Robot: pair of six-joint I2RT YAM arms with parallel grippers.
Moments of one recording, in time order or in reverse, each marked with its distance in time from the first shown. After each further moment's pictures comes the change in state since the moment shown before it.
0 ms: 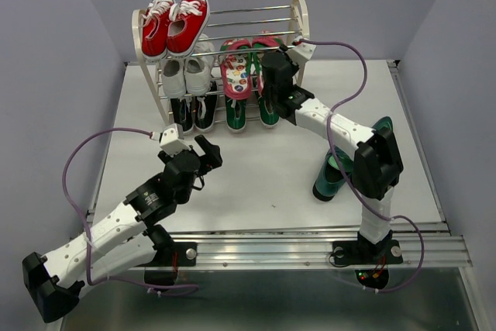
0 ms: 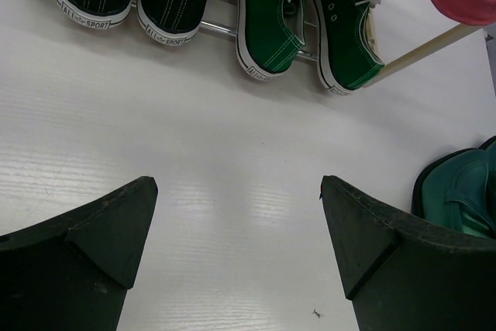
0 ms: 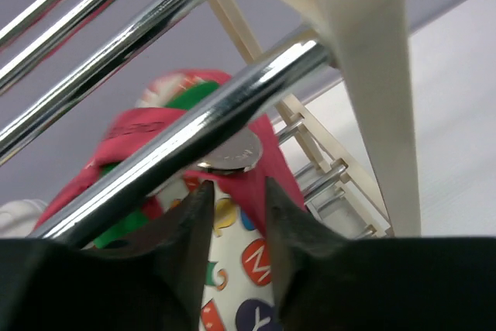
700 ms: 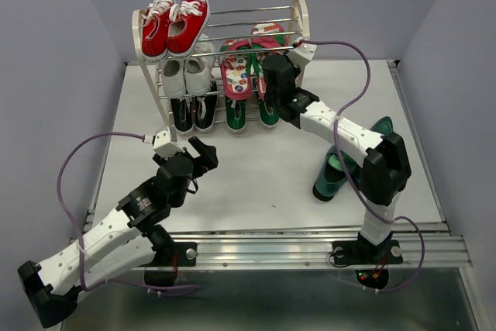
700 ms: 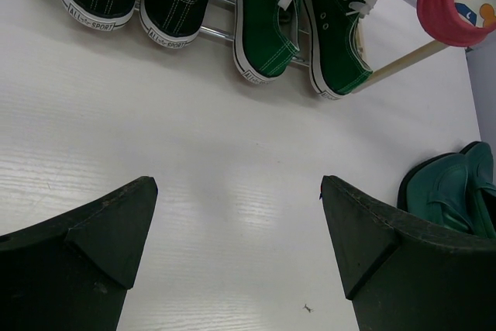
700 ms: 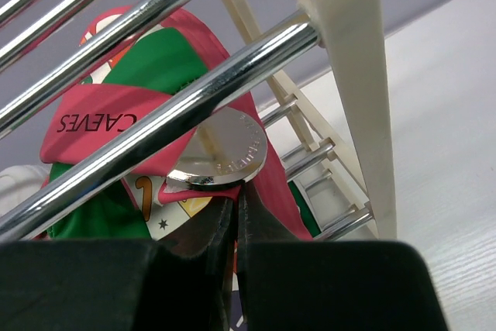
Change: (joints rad) left arm 0.000 -0.076 0.000 -0.045 0.001 -0.022; right arm 0.023 -0.086 -0.040 -0.080 -0.017 0.013
